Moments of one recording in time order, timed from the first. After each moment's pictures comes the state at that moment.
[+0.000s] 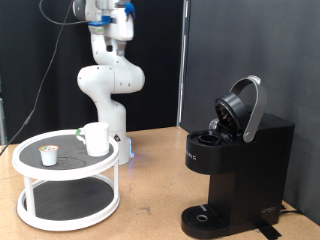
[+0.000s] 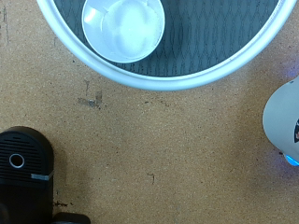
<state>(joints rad) -0.09 -0.94 -0.13 -2.46 -0.08 1.53 2.13</state>
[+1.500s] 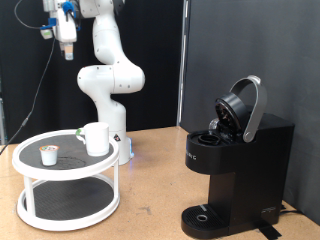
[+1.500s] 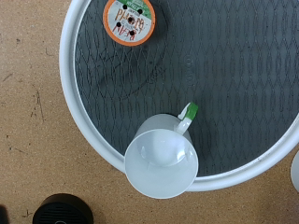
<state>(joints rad) -0.12 -0.73 -0.40 -2.32 -0.20 1.66 1.98</state>
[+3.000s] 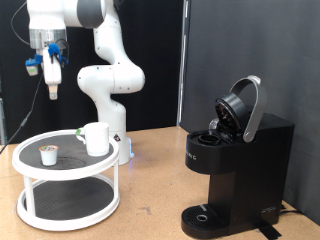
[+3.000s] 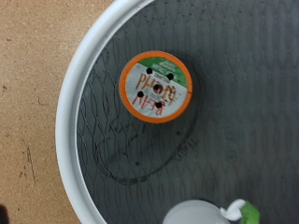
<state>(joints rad) -0.12 -0.54 -0.49 -2.44 -0.26 1.97 1.96</state>
